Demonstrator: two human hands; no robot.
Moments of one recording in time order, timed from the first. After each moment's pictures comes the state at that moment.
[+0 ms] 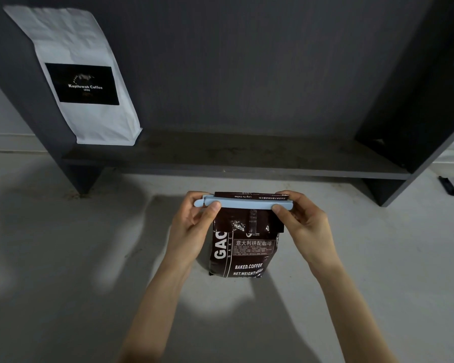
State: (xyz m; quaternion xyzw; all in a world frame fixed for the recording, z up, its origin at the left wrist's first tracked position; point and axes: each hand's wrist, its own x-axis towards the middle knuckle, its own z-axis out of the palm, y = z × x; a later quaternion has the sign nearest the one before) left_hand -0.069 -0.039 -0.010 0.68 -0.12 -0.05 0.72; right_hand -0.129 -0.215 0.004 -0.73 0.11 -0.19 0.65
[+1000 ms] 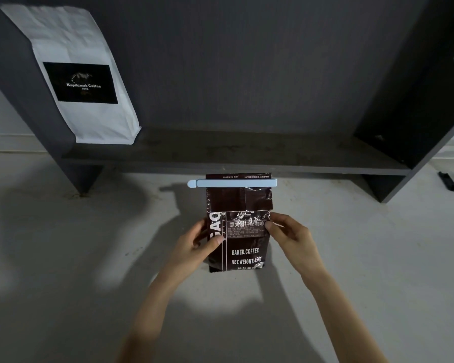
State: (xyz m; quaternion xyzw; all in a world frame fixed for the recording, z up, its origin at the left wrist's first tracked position) left_hand -0.067 -0.020 -0.058 0.74 -0.16 -0.19 0.62; right_hand -0.129 -0.217 -0.049 -0.73 0.16 -0.11 0.66
